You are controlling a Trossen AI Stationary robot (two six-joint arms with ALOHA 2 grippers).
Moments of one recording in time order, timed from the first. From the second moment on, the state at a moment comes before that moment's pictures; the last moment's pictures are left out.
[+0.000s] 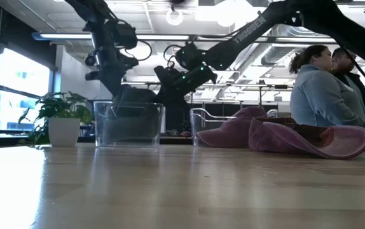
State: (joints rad) left arm 0.80 1.52 1.30 -0.95 0.03 -0.24; right arm -0.55 2.26 1.75 -0.02 -0.38 0.33
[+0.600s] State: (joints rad) left arm 0.80 1.43 1.49 -1.13 0.14 -0.28; right arm -0.57 2.25 1.75 -0.05 -0.35 0.45
